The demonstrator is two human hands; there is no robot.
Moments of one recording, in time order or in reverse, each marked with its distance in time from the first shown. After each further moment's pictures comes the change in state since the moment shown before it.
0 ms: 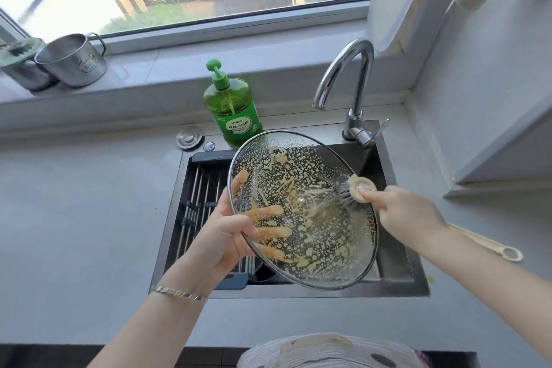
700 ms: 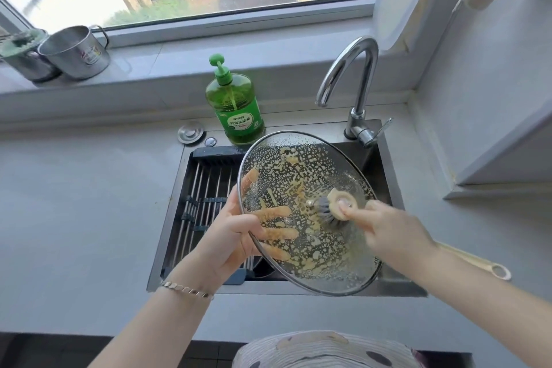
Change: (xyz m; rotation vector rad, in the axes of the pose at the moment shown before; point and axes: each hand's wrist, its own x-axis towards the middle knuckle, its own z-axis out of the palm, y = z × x) left_hand 0.003 -0.009 0.002 0.019 -0.041 -0.022; right_hand -0.029 -0.025 0.002 0.055 -0.003 -0.162
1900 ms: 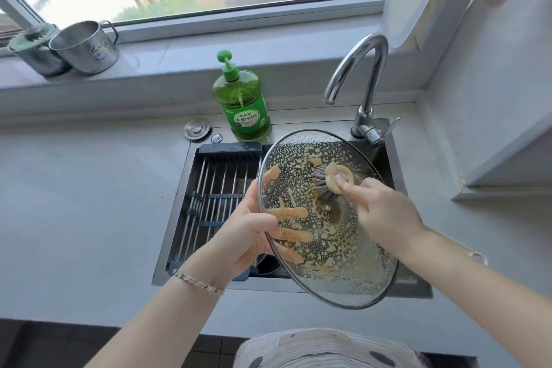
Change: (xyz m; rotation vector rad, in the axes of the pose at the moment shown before) left_hand 0.001 0.002 0.015 0.094 -0.048 -0.053; right_hand 0.026 -0.008 0.004 0.099 0.205 -0.014
